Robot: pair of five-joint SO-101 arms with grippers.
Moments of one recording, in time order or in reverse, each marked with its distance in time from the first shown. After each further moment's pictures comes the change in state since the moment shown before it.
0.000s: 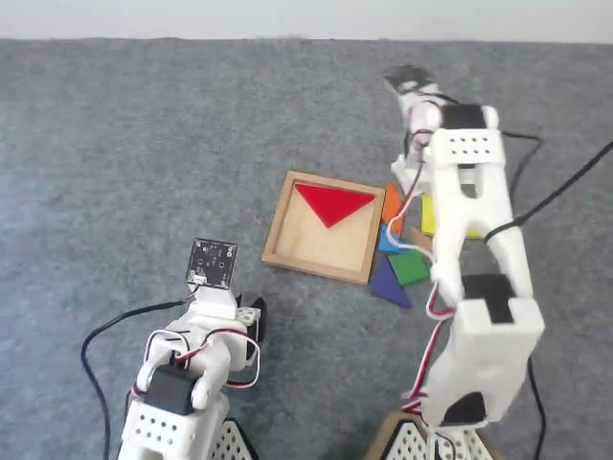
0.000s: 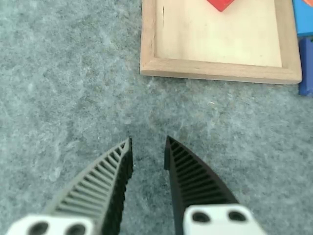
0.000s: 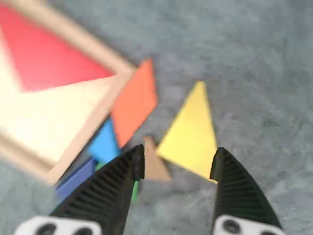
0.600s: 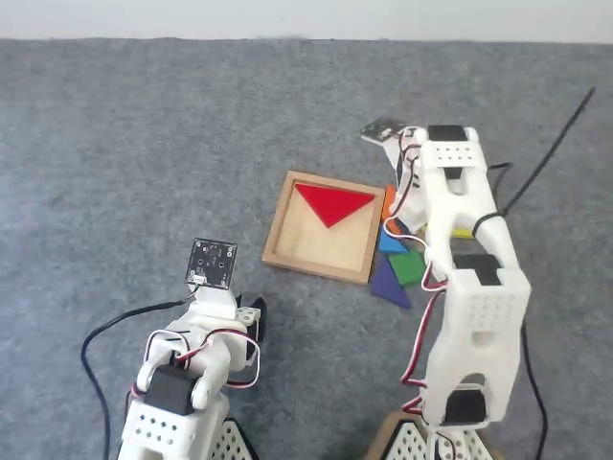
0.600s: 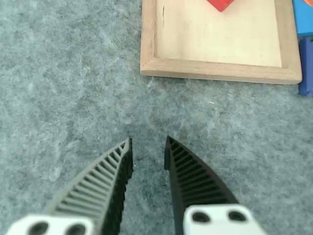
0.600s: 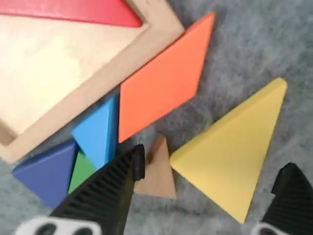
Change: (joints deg) left arm 0.0 0.0 0.0 0.0 0.0; right arm 1.6 14.9 2.4 -2.3 14.8
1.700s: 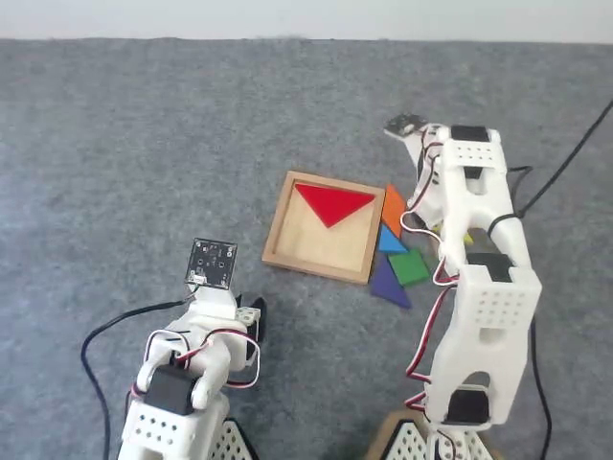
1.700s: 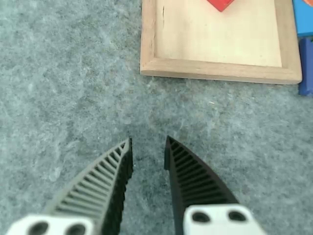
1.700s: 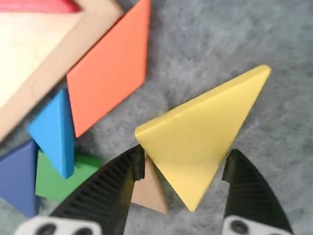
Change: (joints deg) left arm 0.0 0.0 0.0 0.0 0.0; right arm 4.8 1.1 -3.0 -1.3 1.1
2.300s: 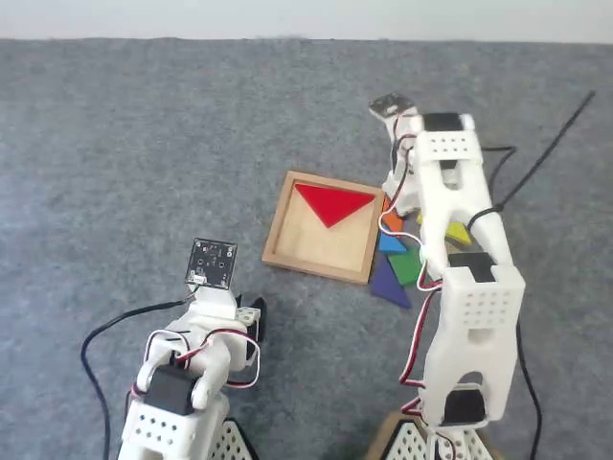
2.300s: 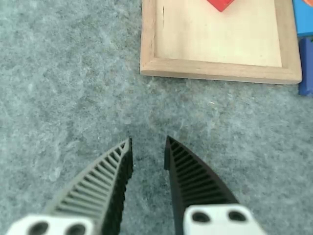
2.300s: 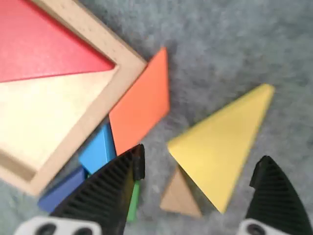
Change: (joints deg) left arm 0.0 0.0 0.0 0.0 0.0; right arm -6.2 0.0 -4.8 3.0 -14.2
